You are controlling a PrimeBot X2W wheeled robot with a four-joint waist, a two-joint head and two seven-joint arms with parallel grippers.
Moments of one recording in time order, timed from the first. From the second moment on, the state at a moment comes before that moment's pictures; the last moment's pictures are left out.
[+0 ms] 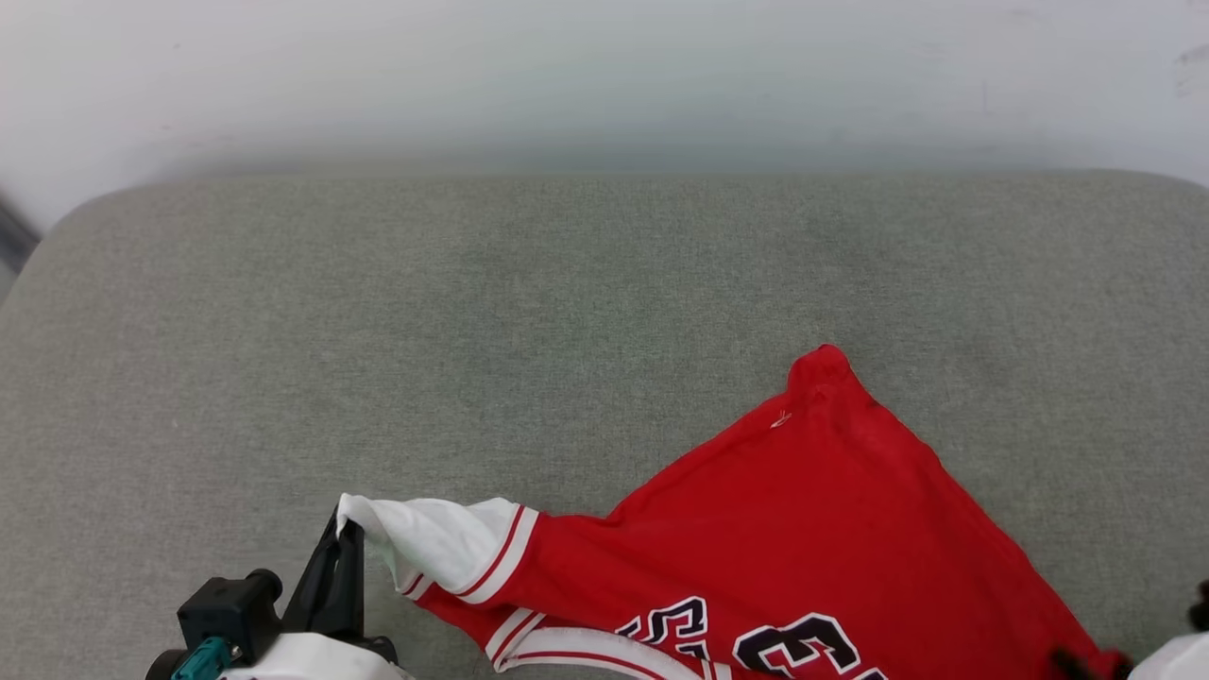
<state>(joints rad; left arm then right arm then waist) 0.09 0.24 -0.17 0.01 -0.43 0.07 -0.16 0.18 -0.20 -0.23 0.01 0.45 0.13 0.78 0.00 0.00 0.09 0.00</state>
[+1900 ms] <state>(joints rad) -0.31 0.30 -0.18 0.07 -0.42 0.01 -0.19 -0.53 -0.37 0.18 0.27 0.49 0.13 0.51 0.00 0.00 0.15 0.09</state>
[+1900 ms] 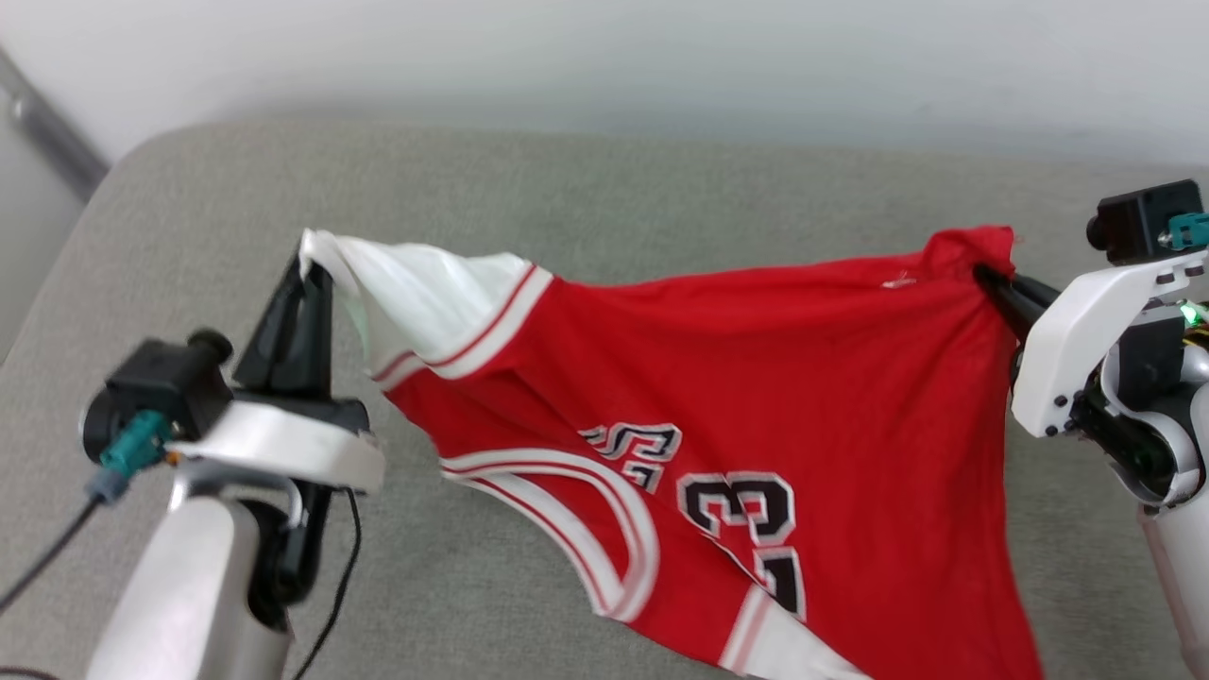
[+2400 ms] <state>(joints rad) -0.83 0.35 -0.15 0.32 -0.45 -0.05 -0.13 -0.82 -0.30 0.10 0.33 0.44 0.13 0.33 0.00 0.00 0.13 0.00</state>
